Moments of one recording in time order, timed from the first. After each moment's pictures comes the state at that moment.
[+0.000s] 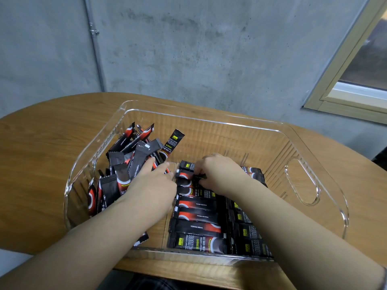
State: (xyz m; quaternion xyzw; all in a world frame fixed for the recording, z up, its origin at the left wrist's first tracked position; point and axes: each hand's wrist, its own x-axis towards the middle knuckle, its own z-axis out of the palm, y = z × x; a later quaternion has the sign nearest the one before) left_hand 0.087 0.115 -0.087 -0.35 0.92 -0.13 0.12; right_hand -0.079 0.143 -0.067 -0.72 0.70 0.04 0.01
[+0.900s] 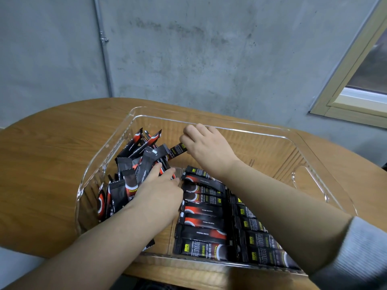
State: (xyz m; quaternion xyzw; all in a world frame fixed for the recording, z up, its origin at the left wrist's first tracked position) left_hand 0.085 0.117 -0.083 -0.36 0.92 -0.11 0.12; right_hand -0.068 0.099 -0.050 -0.76 0.54 0.00 -0.36
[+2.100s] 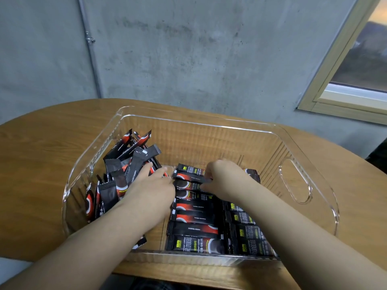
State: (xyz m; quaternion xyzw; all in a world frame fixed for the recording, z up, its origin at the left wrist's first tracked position) left_hand 0.089 0.117 -0.090 -0.36 0.93 -0.11 0.07; right_hand -0.078 0.165 -0.054 -0.62 0.78 -0.02 0.08
